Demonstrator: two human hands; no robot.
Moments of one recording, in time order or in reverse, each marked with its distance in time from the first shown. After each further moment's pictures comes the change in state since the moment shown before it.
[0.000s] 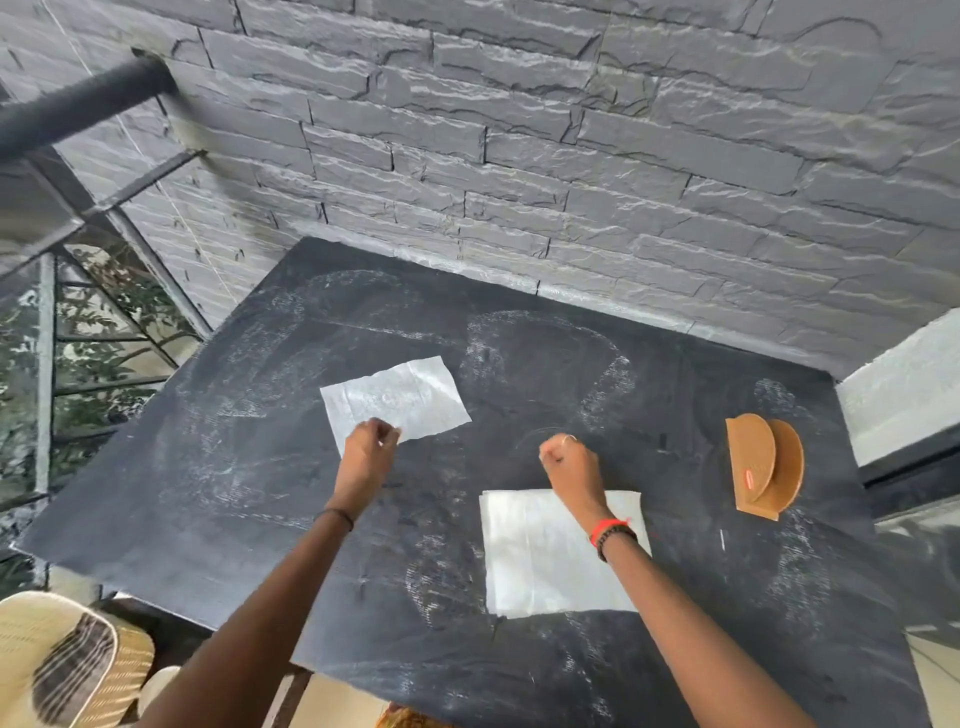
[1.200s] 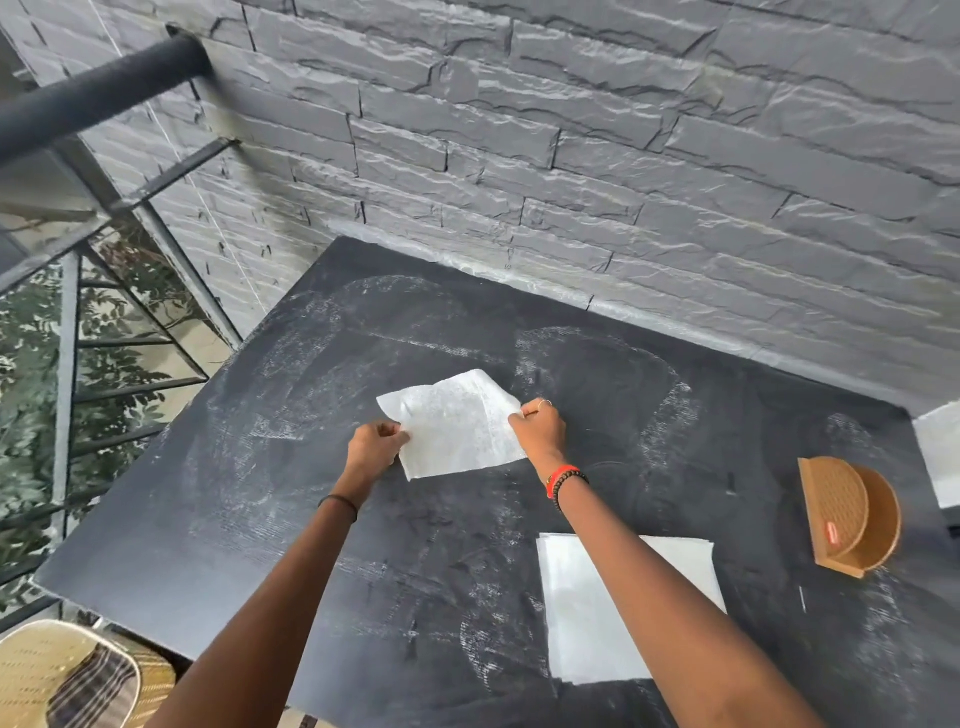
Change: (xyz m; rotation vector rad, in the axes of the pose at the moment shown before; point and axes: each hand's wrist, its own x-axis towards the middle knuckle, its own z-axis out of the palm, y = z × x) left_hand 0.091 -0.047 -0.035 -0.283 -0.099 -0.337; right_hand 0.085 -0.122 0.085 0.211 -0.002 0.186
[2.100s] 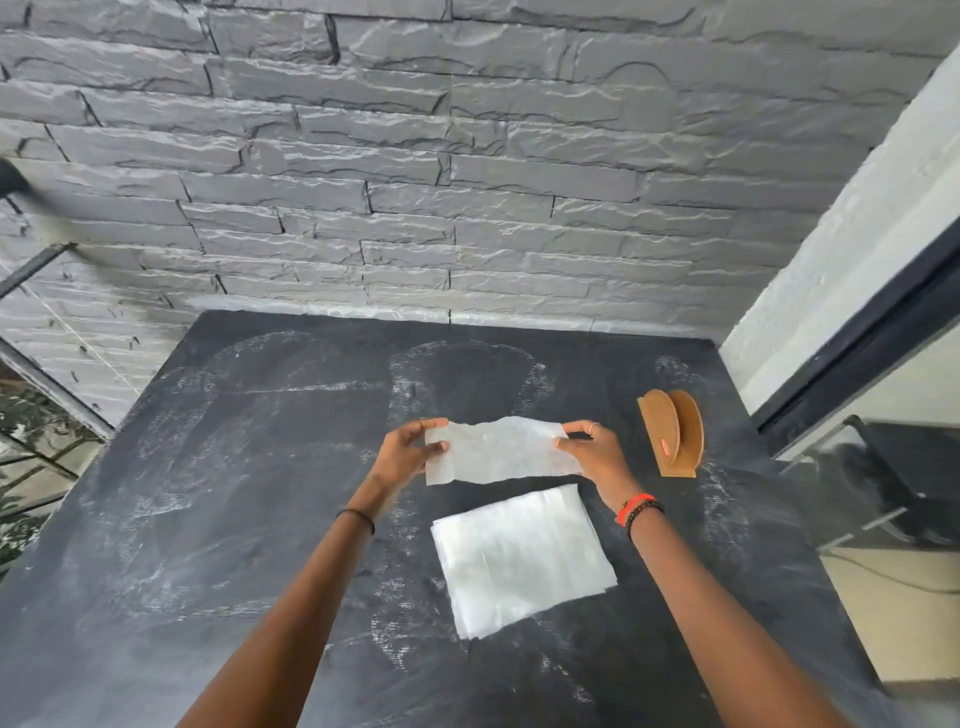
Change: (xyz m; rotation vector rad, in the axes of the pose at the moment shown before) left_hand -0.125 0.086 0.128 -0.080 -0.515 0.299; right_hand -0.061 0.128 -0.212 0.358 0.167 0.083
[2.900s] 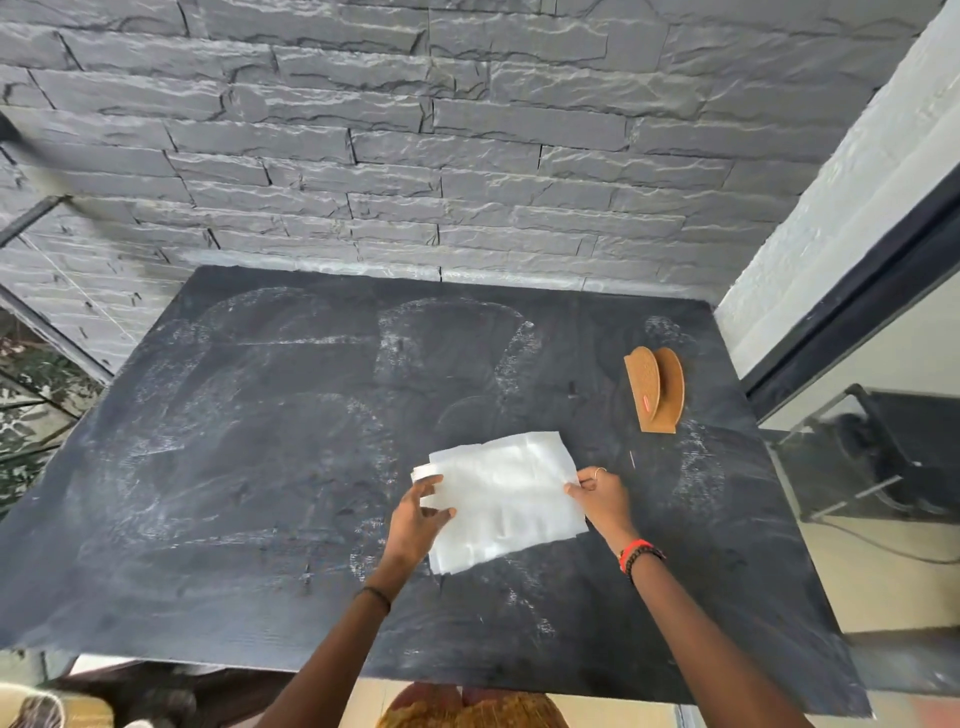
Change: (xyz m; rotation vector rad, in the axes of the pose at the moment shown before) left_hand -0.085 -0.121 0.067 0.372 0.139 -0.015; right_hand -0.059 0.109 -0.038 -0.281 -0.001 0.084
